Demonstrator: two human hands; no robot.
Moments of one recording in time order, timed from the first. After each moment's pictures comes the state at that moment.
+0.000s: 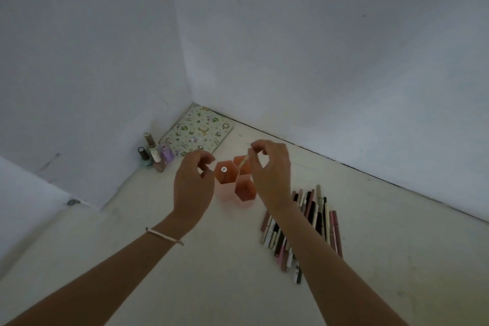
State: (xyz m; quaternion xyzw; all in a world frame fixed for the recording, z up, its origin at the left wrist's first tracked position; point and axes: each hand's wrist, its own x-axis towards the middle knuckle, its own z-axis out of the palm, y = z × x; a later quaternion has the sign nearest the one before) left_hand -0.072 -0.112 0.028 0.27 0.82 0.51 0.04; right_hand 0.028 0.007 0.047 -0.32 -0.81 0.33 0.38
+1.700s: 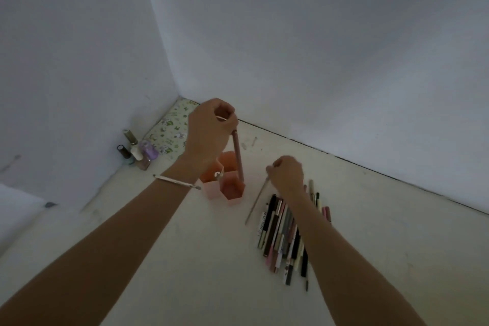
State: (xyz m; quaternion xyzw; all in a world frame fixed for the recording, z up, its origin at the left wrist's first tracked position) left_hand -0.080 -0.015 0.096 0.29 0.79 0.52 0.12; right_hand 0.058 0.090 -0.022 -0.54 -0.76 0.35 0.09
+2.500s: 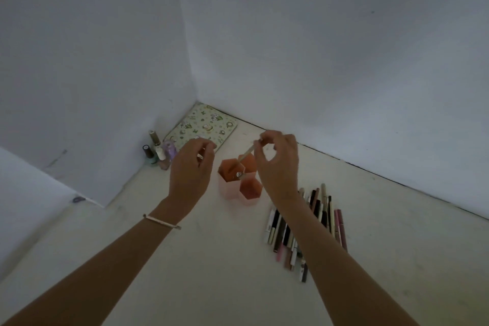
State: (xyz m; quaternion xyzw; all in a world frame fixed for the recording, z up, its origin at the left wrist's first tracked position) left_hand -0.102 -0.112 0.033 0.34 0.80 0.49 -0.01; right_hand 0.022 0.011 0.052 -0.31 -0.80 0.30 0.41
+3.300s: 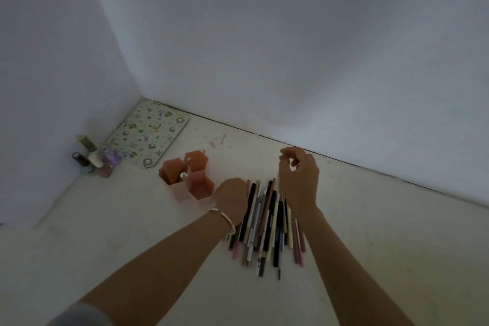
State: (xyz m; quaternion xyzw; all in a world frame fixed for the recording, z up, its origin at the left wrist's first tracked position) left_hand 0.038 0.005 -0.035 0.48 0.86 0.01 0.17; right_hand 0.142 0.091 0.018 -0.49 -0.73 0.31 0.36
